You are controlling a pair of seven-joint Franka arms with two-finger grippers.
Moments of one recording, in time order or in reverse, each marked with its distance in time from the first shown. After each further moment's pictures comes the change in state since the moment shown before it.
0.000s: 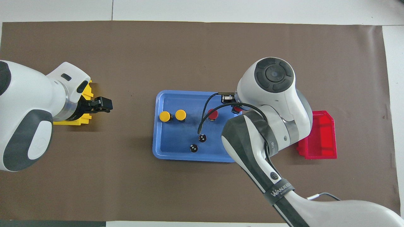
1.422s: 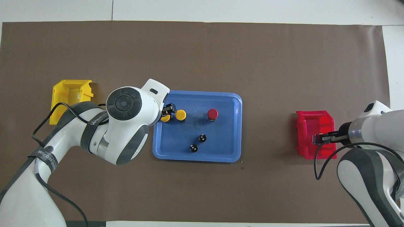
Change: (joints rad) left arm -0.261 0.248 -0.016 -0.037 -0.014 0.321 -0.341; right arm -0.446 -0.461 -0.007 -0.676 -0.068 0.182 -0.624
